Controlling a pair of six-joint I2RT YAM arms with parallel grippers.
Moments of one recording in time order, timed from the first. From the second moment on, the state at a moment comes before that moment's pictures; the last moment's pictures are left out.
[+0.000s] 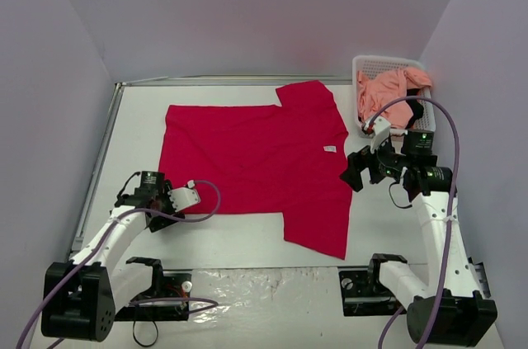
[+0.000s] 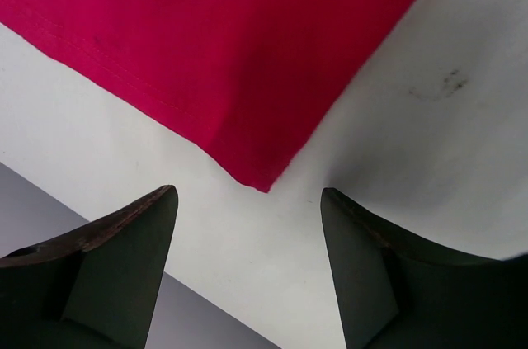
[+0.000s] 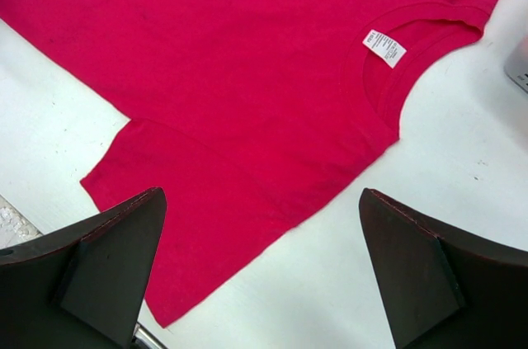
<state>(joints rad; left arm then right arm) -0.09 1.02 0.48 -0.59 -0.05 1.06 -0.08 0.96 0.94 -0.76 -0.64 -0.43</state>
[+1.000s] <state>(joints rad) -0.07 1.06 0.50 -0.57 -0.04 1.11 -0.10 1.10 0.94 -0.76 -0.60 -0.43</state>
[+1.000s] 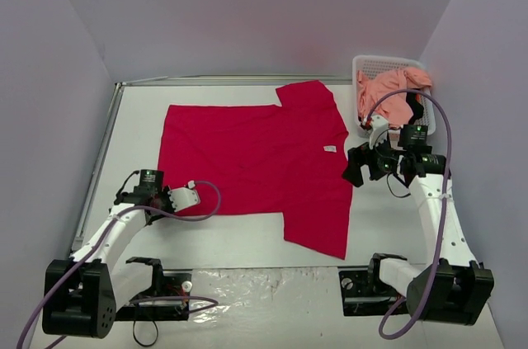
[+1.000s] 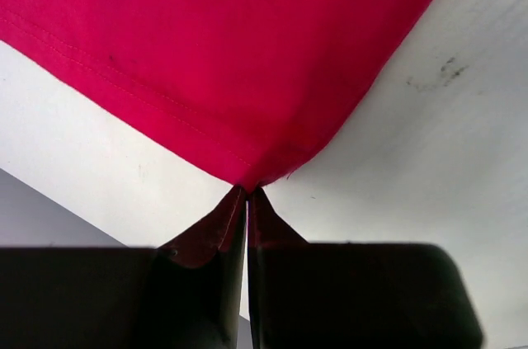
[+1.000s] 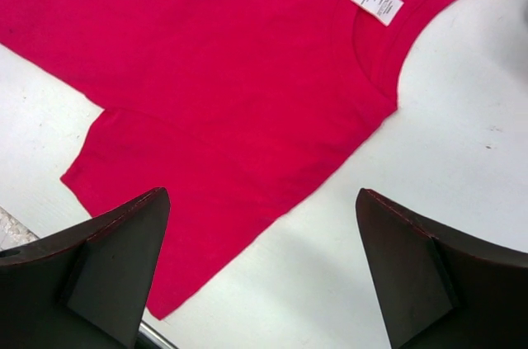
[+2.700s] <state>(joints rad) 0.06 1.58 1.02 -0.63 0.07 0.56 0.73 1.72 1.14 -1.19 -0.05 -0.60</state>
